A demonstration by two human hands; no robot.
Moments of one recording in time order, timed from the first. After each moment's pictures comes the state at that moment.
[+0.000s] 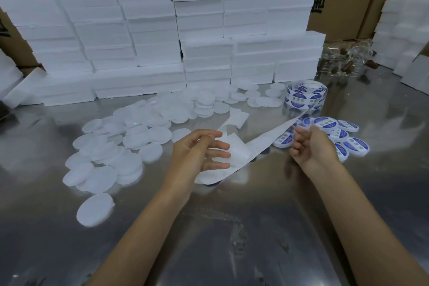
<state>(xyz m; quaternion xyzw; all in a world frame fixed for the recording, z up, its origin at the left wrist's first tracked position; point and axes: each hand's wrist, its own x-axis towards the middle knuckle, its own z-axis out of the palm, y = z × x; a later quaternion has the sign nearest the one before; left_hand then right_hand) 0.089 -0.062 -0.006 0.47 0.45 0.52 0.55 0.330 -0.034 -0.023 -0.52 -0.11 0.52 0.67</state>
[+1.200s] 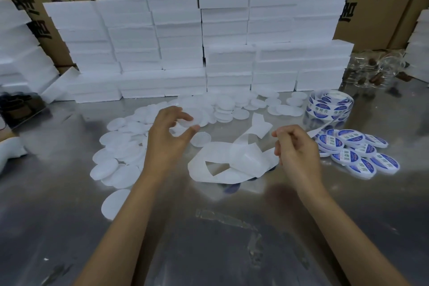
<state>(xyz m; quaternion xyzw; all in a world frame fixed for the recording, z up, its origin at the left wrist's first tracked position) 0.010 -0.012 -0.010 0.63 0.53 0.55 0.13 0.255 -0.059 -0.014 -0.55 -0.48 0.28 0.62</state>
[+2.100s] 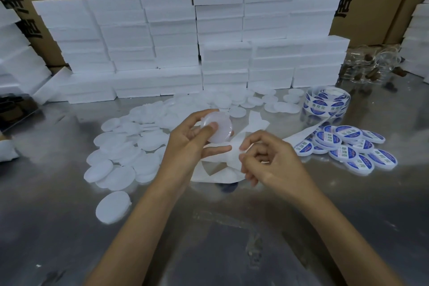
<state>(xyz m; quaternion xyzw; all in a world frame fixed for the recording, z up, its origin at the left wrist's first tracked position) 0.057 -0.052 0.012 0.53 0.40 0.56 0.50 0.237 -0.076 -0.011 -0.45 -0.63 0.38 0.51</state>
